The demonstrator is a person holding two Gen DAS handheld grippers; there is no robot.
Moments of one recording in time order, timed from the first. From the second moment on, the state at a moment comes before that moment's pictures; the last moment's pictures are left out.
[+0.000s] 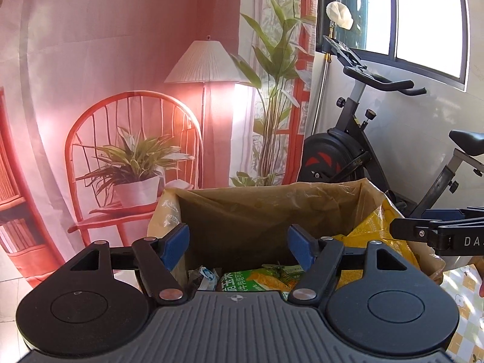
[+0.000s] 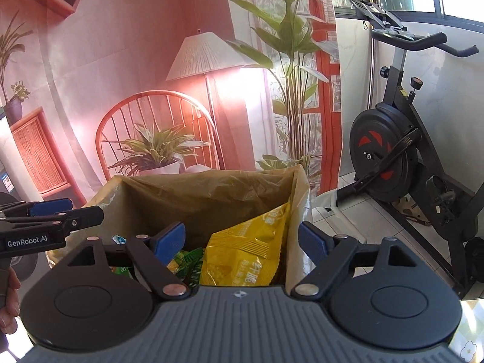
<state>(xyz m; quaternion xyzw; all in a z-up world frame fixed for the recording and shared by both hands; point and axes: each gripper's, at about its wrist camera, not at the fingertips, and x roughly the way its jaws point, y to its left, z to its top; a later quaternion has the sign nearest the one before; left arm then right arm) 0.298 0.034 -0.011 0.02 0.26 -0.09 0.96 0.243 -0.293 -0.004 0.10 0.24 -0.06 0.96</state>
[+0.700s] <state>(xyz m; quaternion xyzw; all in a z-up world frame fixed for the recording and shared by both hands) 0.157 0.043 -0.025 0.02 0.28 -0.09 0.95 0.089 -0.266 -0.033 0.11 0.24 -0.06 0.96</state>
